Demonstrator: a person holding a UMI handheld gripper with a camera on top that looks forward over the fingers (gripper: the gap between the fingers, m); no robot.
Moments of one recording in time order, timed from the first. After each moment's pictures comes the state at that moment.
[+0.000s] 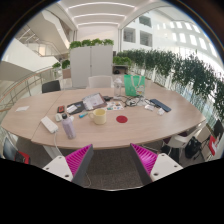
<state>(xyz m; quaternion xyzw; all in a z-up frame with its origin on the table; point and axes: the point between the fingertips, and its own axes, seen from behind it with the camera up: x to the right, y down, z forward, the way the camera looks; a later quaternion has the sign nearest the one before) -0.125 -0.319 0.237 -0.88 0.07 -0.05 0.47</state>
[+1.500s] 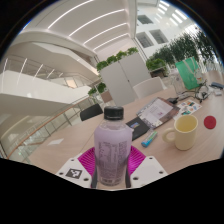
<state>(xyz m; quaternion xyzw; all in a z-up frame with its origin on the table) -0.376 0.035 0.130 -0.79 0.05 0.24 0.56</state>
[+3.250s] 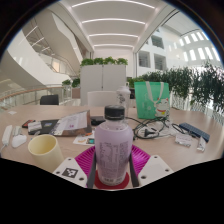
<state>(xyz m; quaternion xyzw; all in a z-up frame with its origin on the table) 0.048 0.151 0.048 -0.79 -0.01 0.00 0.61</state>
